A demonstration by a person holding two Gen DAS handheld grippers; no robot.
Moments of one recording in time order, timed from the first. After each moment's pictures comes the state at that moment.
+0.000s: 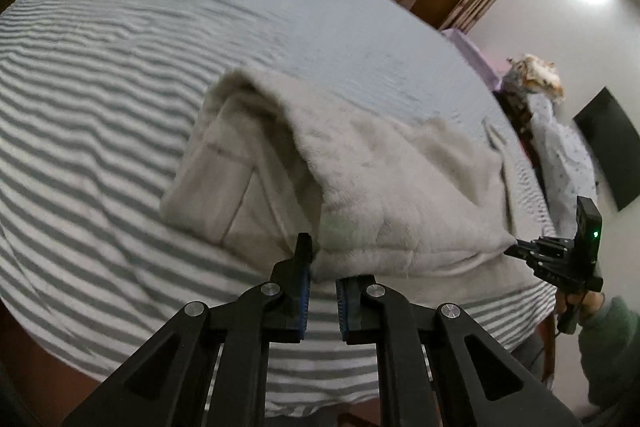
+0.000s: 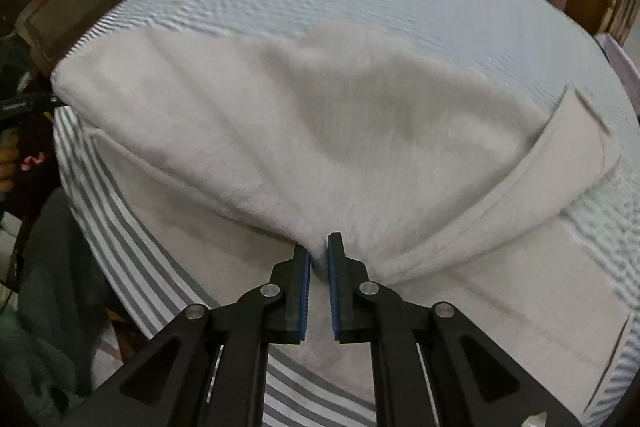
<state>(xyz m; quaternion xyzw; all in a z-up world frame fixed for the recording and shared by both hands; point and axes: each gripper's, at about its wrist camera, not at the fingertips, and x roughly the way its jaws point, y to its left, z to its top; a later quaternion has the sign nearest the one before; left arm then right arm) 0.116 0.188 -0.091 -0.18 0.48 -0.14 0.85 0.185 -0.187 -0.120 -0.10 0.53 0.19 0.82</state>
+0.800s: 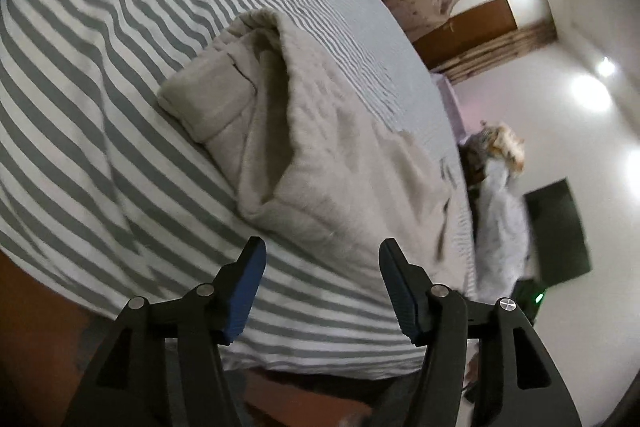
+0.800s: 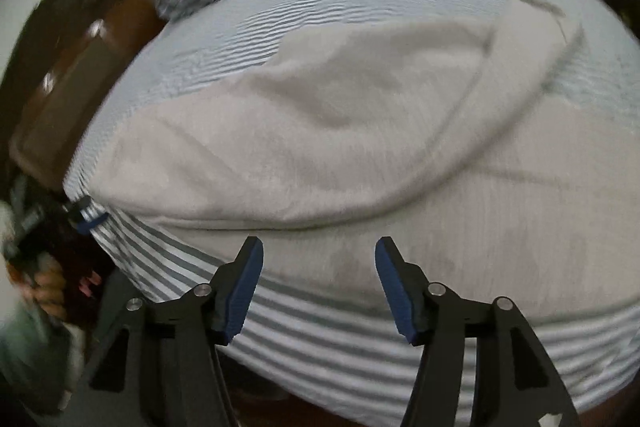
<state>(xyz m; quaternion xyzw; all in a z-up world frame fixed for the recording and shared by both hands) 0.076 0.216 -0.116 -0.39 0.46 -0.17 0.77 0.132 -0.219 -0.110 0.14 0.51 0.13 0.84</state>
